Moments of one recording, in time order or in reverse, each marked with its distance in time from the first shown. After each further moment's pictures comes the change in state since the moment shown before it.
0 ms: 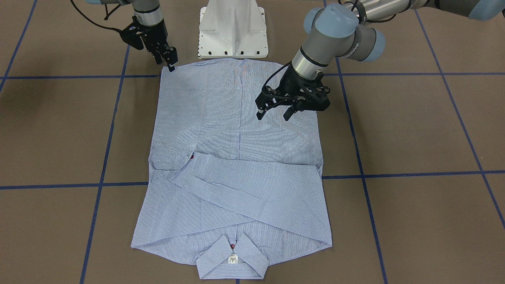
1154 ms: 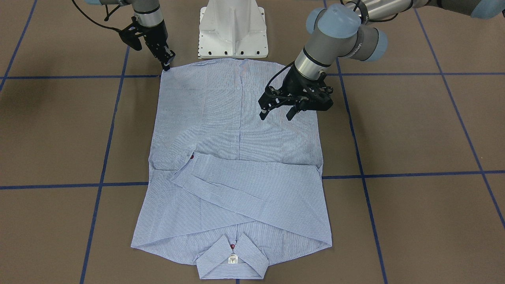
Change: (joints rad) left arm -0.002 0.027 -0.028 0.001 0.000 -0.006; right arm 0.026 0.008 0.011 -0.001 0.012 0.049
